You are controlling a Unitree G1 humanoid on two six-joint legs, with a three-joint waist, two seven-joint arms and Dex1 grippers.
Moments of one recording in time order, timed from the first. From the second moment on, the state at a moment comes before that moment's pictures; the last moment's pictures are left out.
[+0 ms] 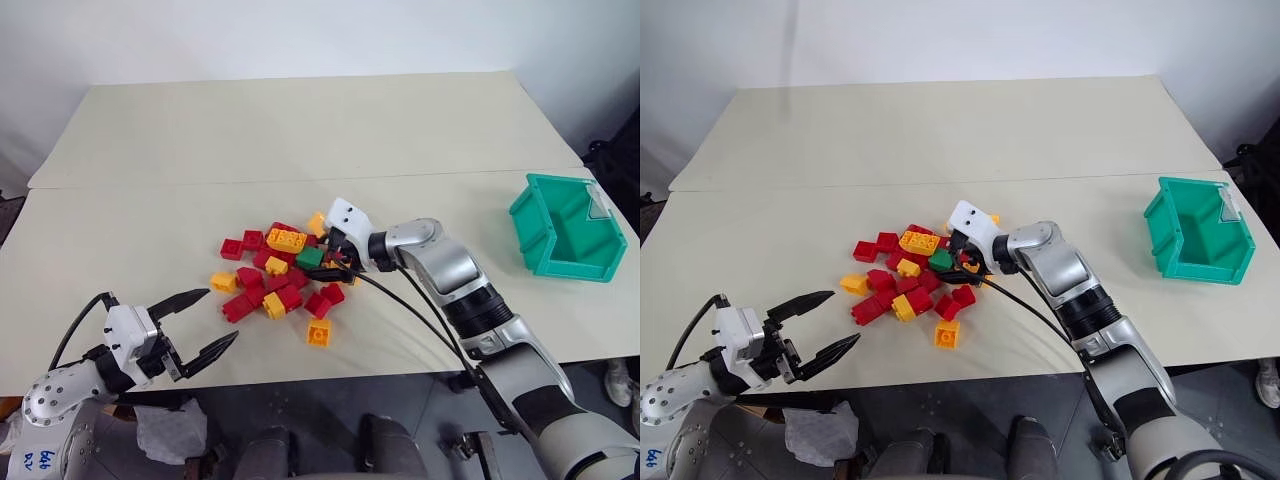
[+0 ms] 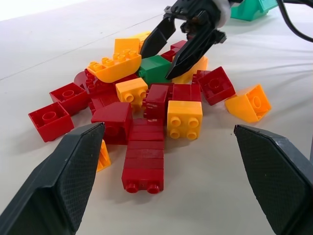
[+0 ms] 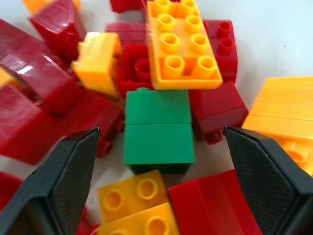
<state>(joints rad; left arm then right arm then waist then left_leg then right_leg) 0.25 0.58 0.33 -0.30 -0.50 -0.01 -0.90 -0.89 -0.31 0.37 0.30 0.08 0.60 0.92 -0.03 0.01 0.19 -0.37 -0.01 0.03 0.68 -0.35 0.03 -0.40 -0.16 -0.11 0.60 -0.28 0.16</state>
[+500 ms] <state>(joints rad) 0.20 0.58 0.29 -0.30 -0.50 0.00 -0.90 -0.86 -0.31 0.18 0.19 0.21 0.47 0.94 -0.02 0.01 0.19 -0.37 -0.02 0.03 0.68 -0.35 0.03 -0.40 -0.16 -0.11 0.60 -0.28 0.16</state>
